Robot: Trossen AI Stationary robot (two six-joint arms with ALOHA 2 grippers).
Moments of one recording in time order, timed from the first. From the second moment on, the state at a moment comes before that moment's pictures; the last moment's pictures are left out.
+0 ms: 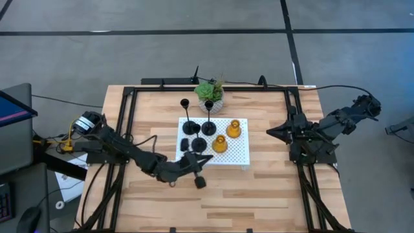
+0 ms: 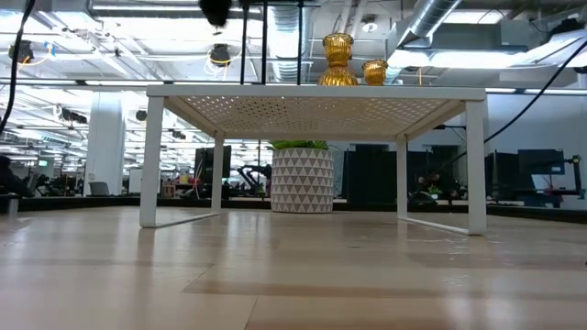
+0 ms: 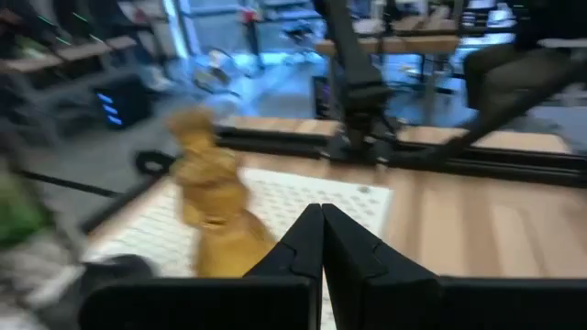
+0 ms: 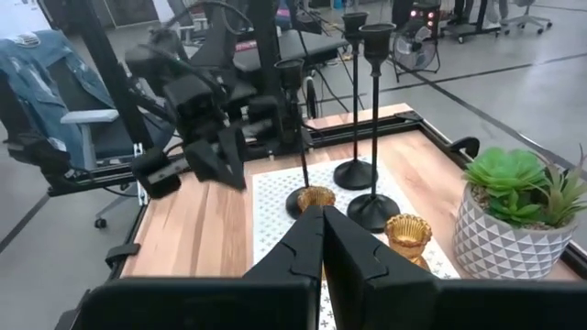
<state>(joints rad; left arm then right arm) -0.50 1.45 0.98 0.45 -0.88 -0.04 0.56 0.68 0.94 -0.54 0.65 0.30</state>
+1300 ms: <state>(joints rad) -0.55 0.93 0.97 0.11 -0.54 0.18 0.56 0.61 0.94 -0.48 0.47 0.23</state>
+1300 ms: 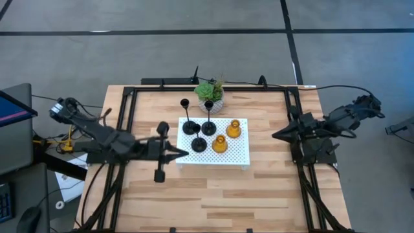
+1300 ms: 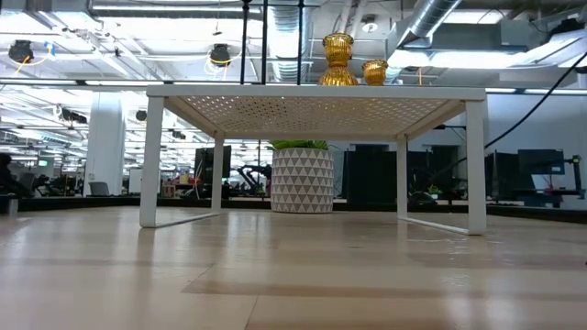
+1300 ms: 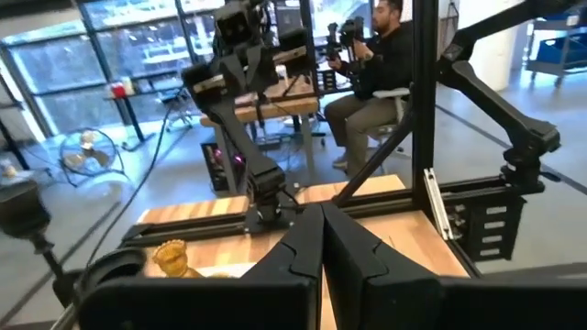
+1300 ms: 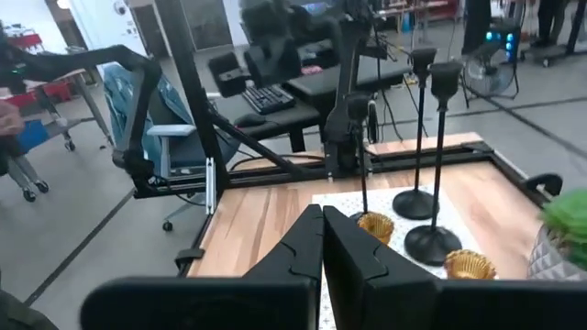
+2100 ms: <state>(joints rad) -0.44 0.45 0.88 -0.38 -0.31 0.10 0.56 0.26 0.75 -0.43 0.52 0.08</state>
